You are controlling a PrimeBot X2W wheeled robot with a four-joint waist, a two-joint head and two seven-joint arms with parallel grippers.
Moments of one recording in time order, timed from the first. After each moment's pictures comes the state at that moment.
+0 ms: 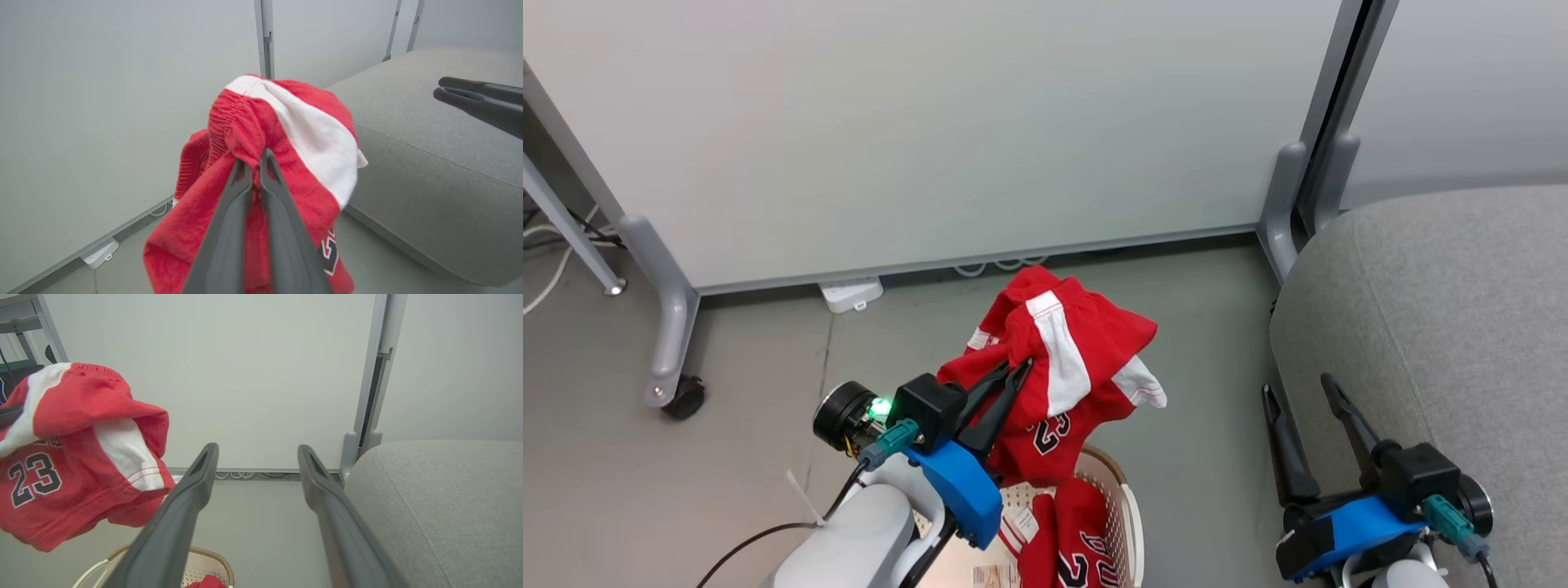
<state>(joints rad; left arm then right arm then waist) -0.58 0.19 -0.81 0.59 -0.45 -0.07 -0.26 -0.14 -0.08 0.07 0.33 0.06 0.13 -0.26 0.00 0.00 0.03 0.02</state>
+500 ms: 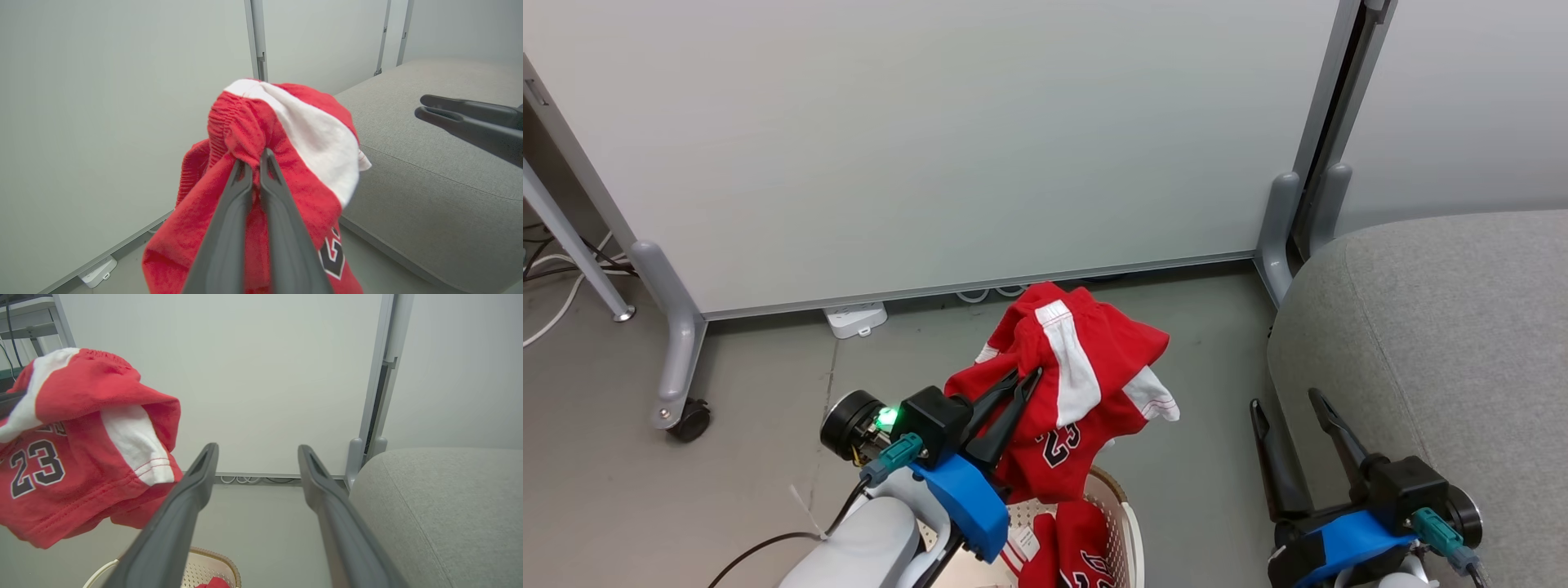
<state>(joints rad) -0.55 0.19 -0.81 0.53 -0.45 -0.06 -0.26 -0.11 -0.08 0.10 0.33 0.07 0.13 -0.26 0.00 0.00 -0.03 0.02</state>
